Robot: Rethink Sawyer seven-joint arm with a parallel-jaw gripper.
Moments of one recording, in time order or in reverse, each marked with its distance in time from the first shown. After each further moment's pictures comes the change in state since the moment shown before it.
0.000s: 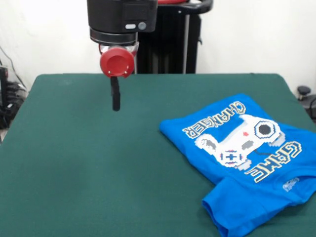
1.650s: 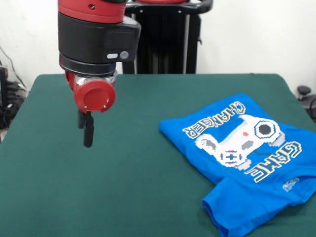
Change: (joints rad) arm 0.004 0.180 -0.053 -0.401 -0.151 0.146 0.000
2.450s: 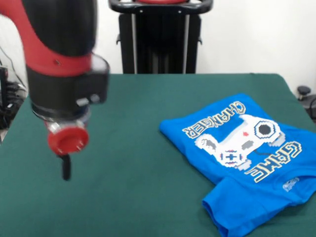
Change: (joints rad) arm -0.065 0.197 0.002 -0.273 -0.053 0.157 0.000
